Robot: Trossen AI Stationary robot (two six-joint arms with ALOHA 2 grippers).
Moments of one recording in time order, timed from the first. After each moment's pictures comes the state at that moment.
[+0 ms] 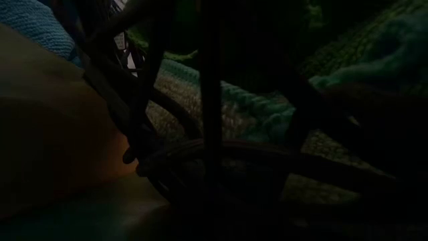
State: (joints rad) left arm 1.07 1.40 1.30 -1.01 0.21 -0.55; right arm 0.01 1.23 1.14 -0.64 -0.07 -0.22
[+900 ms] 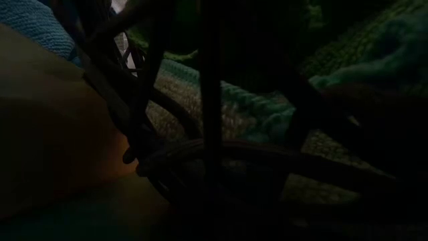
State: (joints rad) left arm 0.78 1.06 1.30 -0.15 0.39 -0.65; right arm 0.01 1.23 1.14 -0.19 0.10 -0.22
